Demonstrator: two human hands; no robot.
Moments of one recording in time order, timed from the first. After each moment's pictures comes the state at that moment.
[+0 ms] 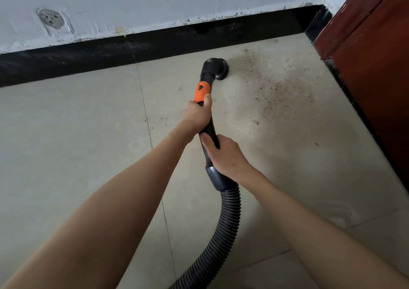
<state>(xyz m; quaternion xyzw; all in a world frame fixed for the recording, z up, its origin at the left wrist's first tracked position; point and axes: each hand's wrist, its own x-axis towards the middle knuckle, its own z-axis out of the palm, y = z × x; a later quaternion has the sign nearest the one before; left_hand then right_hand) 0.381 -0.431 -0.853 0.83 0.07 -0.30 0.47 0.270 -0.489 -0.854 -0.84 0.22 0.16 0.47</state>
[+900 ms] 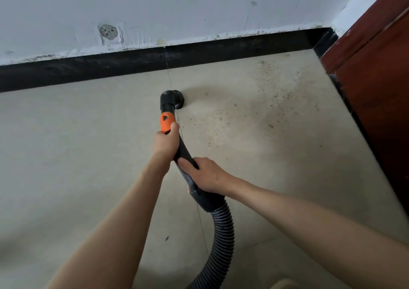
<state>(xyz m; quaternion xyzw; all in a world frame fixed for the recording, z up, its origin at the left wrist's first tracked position) 0.347 -0.280 -0.809 0.76 0.24 -0.25 0.55 0.264 -0.371 -0.798 -0.82 0.12 0.31 0.47</state>
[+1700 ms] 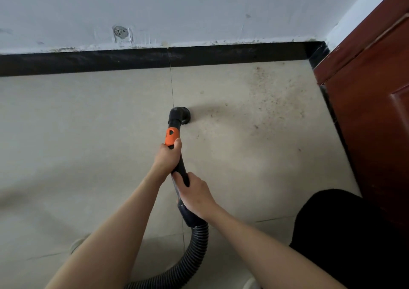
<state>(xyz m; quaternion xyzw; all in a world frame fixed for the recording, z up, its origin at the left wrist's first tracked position) 0.270 -0.299 -0.790 0.82 0.23 -0.28 0.45 0.175 -0.376 -0.781 -0.79 0.19 0.28 0.51</state>
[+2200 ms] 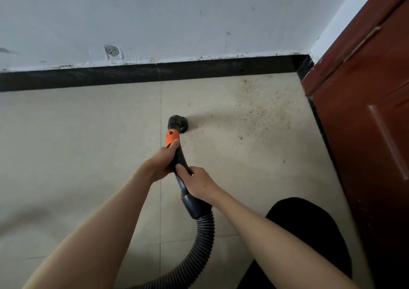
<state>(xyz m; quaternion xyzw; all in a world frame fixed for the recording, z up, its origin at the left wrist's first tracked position) 0.274 -0.359 -0.766 0.67 0.27 -0.37 0.59 0.199 -0.467 -0.772 -0.77 0.14 0.31 0.54</state>
